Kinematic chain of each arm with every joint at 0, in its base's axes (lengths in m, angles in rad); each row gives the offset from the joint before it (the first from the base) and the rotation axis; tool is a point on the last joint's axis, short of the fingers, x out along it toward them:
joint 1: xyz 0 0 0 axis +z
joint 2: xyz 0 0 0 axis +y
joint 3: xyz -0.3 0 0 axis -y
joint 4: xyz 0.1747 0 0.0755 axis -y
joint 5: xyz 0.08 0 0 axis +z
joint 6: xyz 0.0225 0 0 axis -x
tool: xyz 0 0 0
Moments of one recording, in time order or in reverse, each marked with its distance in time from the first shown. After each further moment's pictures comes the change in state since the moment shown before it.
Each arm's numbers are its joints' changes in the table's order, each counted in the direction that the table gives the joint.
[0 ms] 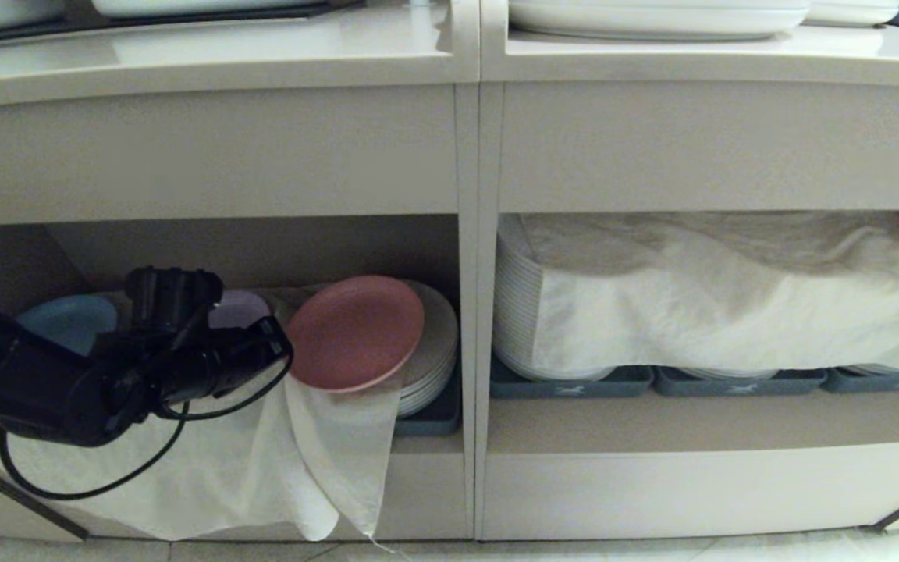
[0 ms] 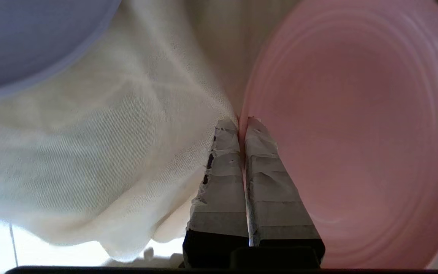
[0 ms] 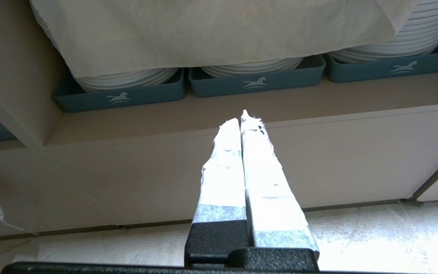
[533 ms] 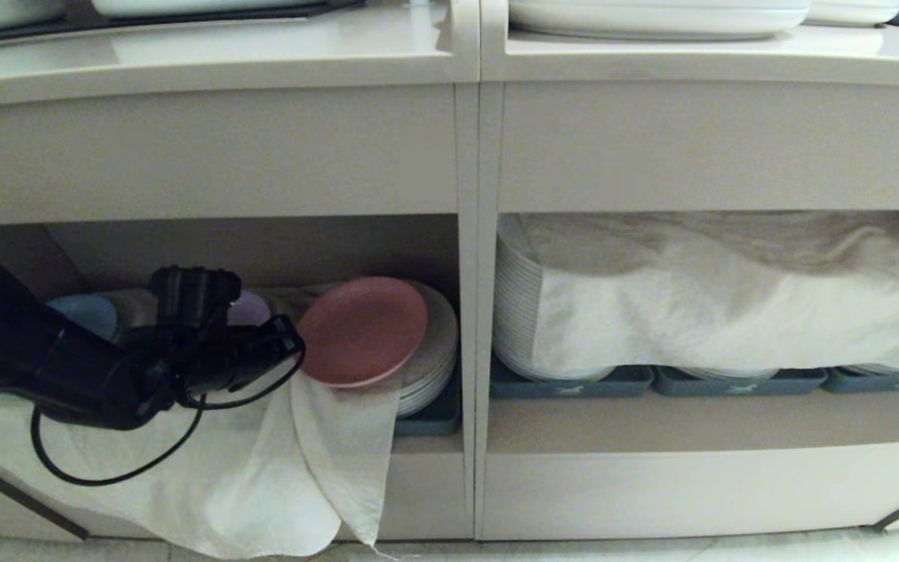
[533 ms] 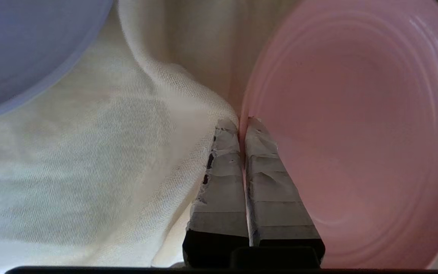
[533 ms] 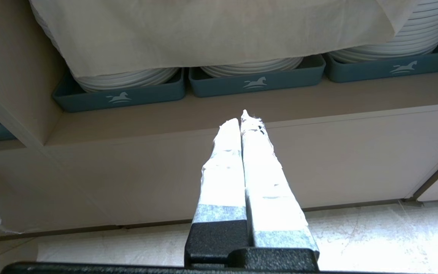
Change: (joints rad) left arm -0.007 0.084 0.068 0.000 0.000 0.001; right arm 0.000 0.000 0.000 0.000 0.000 0.000
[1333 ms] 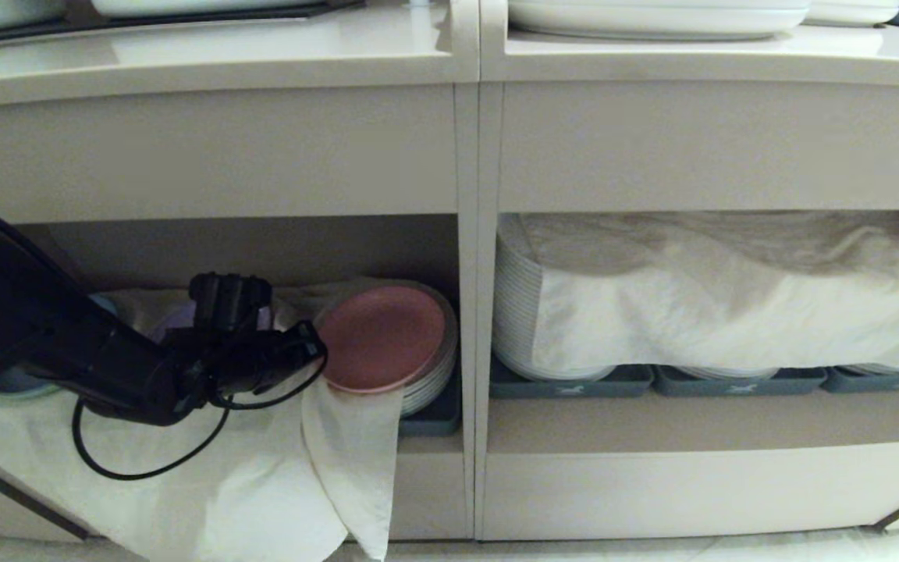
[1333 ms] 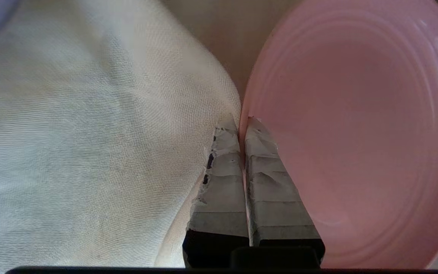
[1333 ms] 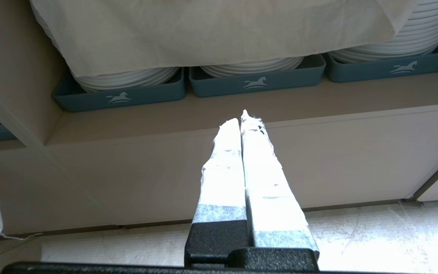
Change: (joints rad) left arm -0.043 0.076 0.048 0.000 0.005 0.014; right arm 0.000 0.000 0.000 0.000 0.000 0.001
